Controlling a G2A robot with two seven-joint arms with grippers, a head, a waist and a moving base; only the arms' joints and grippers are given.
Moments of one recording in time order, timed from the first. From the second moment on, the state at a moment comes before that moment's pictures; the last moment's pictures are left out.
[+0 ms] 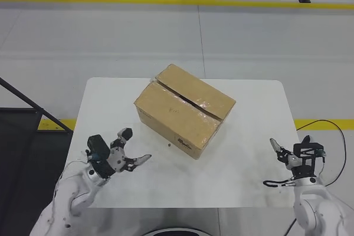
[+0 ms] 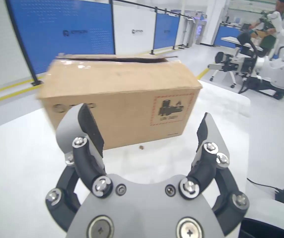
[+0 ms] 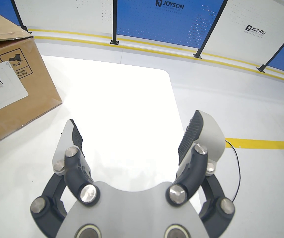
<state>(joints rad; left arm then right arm) 1.60 -1.14 -1.60 -1.77 1.22 -0.71 0.28 -1.66 -1.19 1.74 -1.85 -1.32 -0.11 0.01</state>
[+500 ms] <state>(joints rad) 1.47 -1.13 -1.77 -1.63 1.01 -0.63 0.11 -1.56 -1.19 1.72 -1.95 -1.15 -0.10 0.23</state>
